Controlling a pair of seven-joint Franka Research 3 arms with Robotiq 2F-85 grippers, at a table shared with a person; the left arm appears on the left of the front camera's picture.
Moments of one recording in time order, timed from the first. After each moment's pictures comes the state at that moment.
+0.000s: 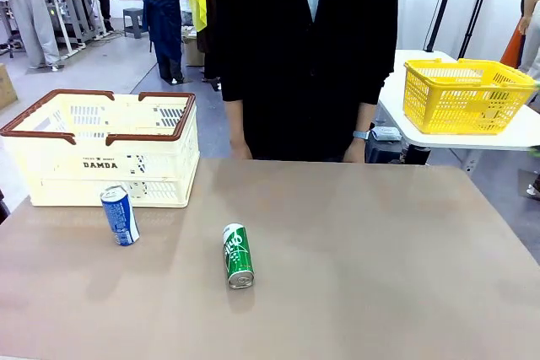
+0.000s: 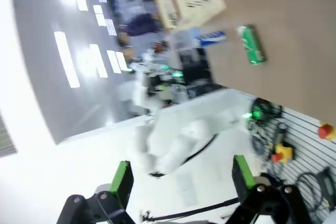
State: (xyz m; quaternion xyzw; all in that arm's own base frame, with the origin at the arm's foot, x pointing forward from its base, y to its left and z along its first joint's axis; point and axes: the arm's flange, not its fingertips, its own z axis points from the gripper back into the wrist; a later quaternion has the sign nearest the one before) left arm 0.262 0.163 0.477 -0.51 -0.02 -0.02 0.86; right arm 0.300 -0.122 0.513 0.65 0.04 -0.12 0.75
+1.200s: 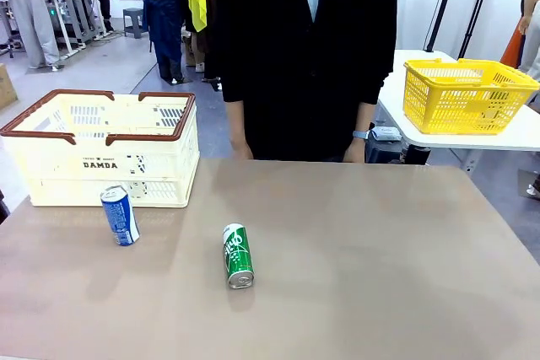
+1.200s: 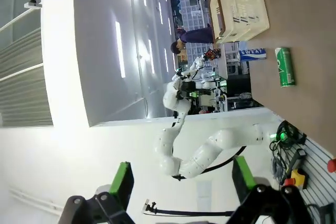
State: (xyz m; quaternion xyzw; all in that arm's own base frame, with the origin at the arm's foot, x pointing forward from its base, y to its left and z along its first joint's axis) left arm 0.265 0.101 0.527 -0.44 0.03 -0.01 0.90; right arm 0.296 -0.163 0.446 0.74 -0.02 -0.09 0.67
